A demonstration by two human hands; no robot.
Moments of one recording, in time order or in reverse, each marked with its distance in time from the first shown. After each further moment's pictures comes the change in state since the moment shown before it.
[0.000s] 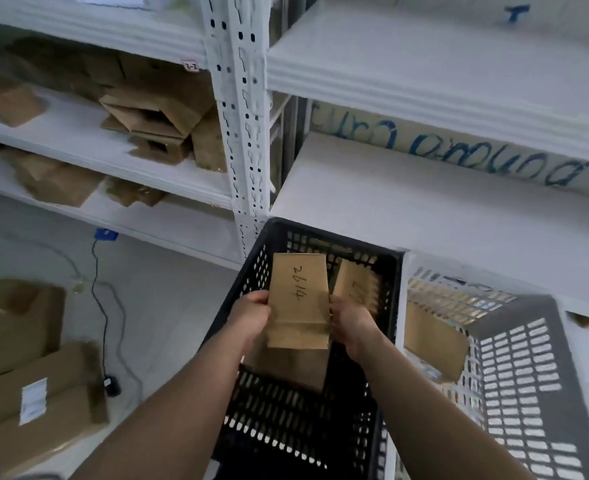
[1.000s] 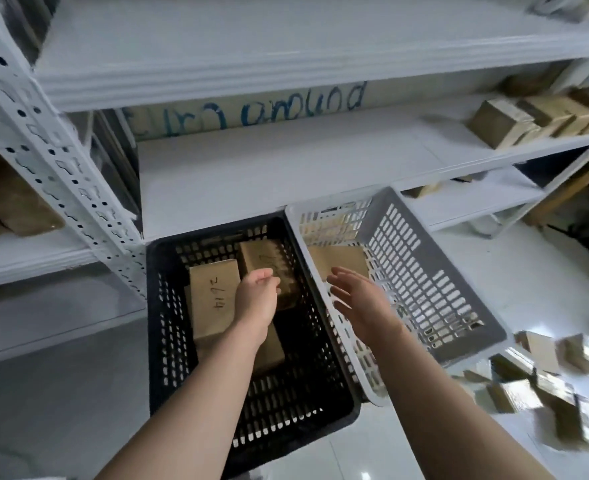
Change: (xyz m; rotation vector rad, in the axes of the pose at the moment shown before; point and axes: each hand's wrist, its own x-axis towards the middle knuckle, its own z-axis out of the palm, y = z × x) left_hand -0.064 0.026 0.086 0.209 -0.318 0.269; right_hand -0.110 0.049 -0.072 0.533 0.406 -0.186
